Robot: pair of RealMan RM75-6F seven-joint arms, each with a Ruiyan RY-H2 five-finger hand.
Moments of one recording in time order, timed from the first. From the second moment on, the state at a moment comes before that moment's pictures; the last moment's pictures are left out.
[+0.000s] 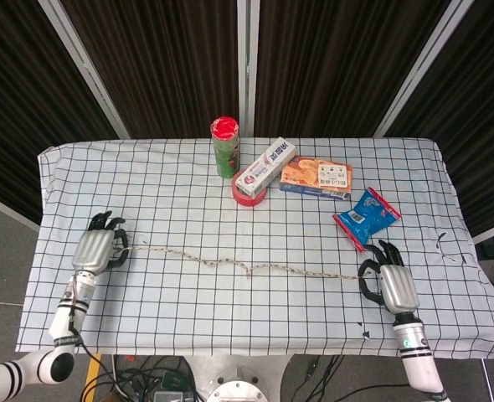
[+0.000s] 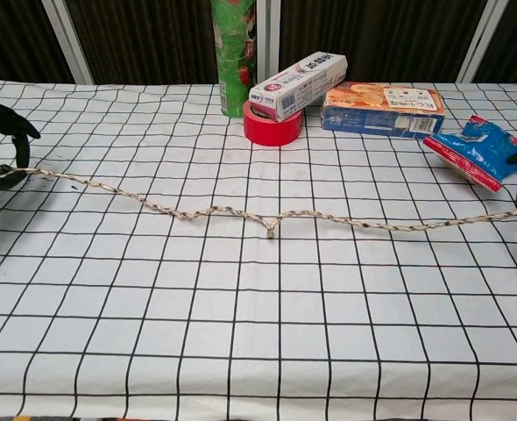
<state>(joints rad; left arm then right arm) -0.48 -1.48 -0.13 -1.43 1.11 1.12 0.22 0.25 -1.52 0.05 -1.39 -1.38 1.35 0.05</state>
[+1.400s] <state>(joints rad) -0.44 -1.51 -0.12 -1.35 1.14 1.08 0.17 0.20 -1.50 0.08 -1.29 -1.36 1.29 0.15</state>
